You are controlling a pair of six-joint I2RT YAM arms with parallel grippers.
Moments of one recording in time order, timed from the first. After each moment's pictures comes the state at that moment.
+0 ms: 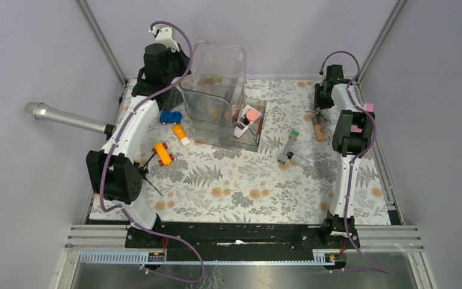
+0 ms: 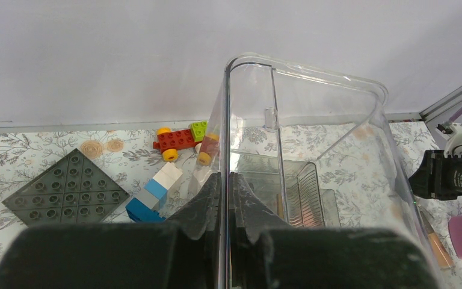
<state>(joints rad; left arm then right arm) -0.21 1.69 1.64 -0.14 0.07 -0.26 -0.09 2.48 2.15 -0.69 -0.05 -0.02</state>
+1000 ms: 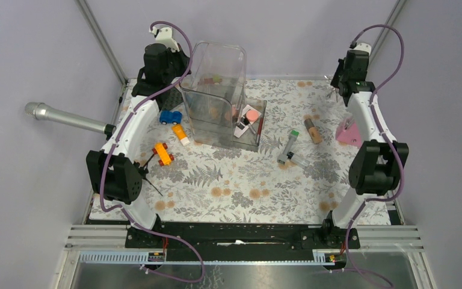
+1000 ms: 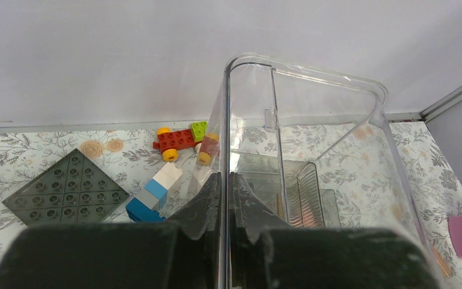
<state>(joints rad) -0.21 1.69 1.64 -0.14 0.07 -0.26 -0.07 1.81 1.63 -0.34 0.21 0.14</state>
